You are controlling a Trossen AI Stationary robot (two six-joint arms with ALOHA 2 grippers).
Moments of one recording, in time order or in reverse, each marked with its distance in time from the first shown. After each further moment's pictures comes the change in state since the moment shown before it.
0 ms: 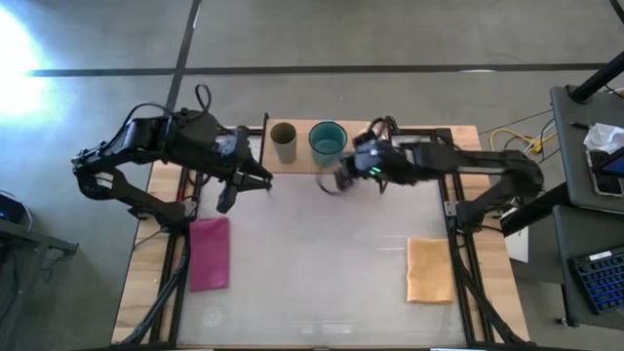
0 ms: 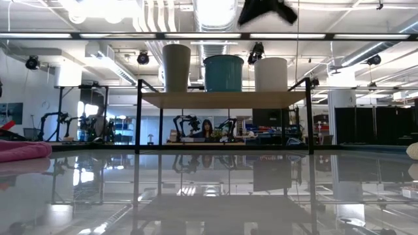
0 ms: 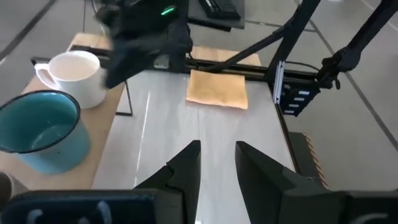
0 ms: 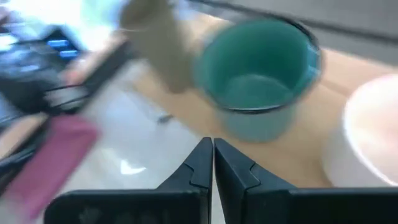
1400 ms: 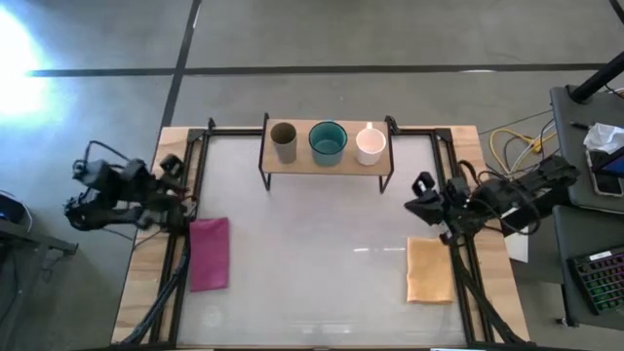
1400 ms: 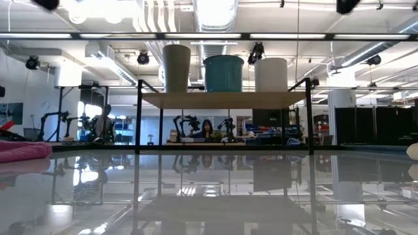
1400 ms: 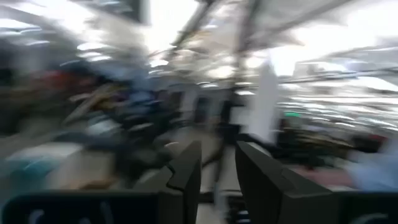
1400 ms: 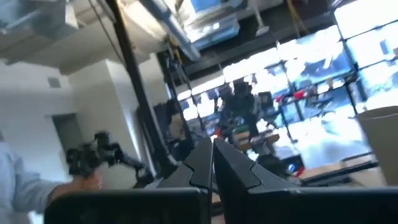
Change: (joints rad) left arm 0.002 -1.199 -1.234 0.822 0.108 -0.154; right arm 0.434 -0.932 -1.151 1.357 -0.191 -0.557
